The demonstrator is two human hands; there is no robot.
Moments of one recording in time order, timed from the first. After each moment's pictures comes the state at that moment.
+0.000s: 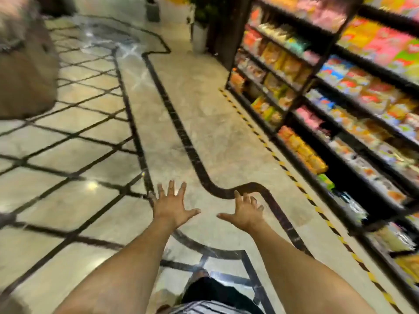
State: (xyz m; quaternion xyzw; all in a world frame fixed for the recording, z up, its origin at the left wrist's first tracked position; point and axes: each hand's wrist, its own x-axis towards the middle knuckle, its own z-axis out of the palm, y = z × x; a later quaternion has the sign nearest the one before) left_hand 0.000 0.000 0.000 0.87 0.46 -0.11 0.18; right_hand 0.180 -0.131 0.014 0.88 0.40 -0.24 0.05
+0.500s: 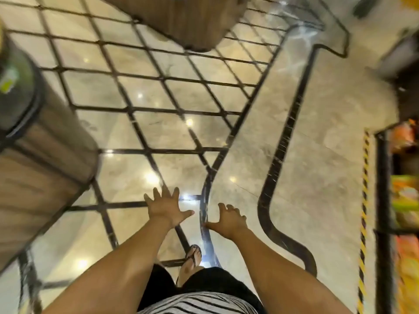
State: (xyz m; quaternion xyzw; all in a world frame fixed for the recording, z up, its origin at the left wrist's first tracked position) left_hand -0.059 0.013 -0.071 0.57 0.75 -0.18 0.29; right_hand 0.134 0.038 -0.062 0.62 0.69 -0.29 0.25
